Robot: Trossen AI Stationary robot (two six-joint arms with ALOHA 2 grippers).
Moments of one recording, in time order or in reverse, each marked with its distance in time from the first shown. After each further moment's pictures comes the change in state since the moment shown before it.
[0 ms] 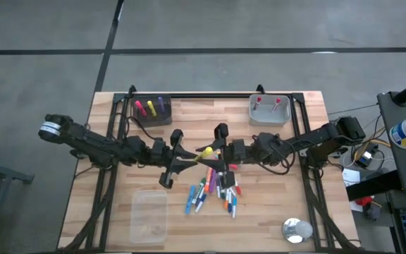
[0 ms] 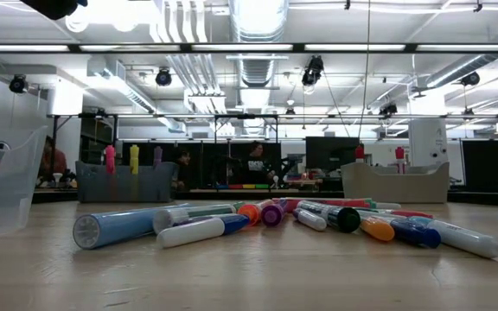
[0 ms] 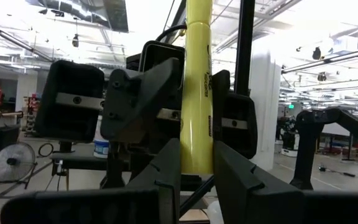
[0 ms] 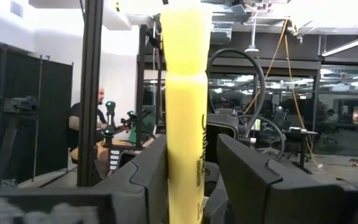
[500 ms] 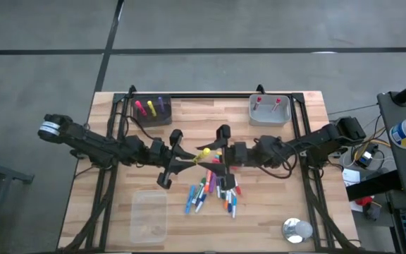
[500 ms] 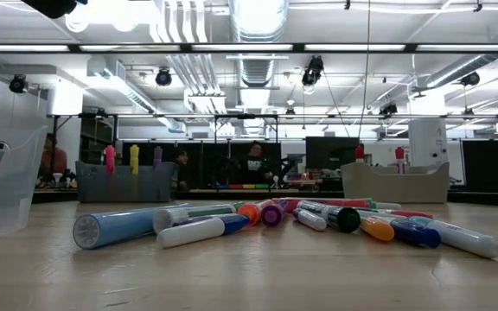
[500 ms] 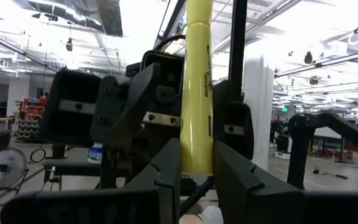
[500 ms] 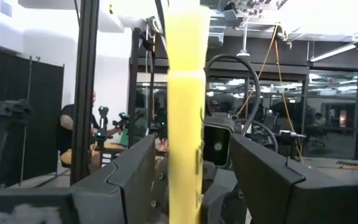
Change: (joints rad) left arm -0.003 -0.009 0.000 0.012 0.023 -0.002; right arm 0.031 0.000 -0.001 0.017 0.066 -0.033
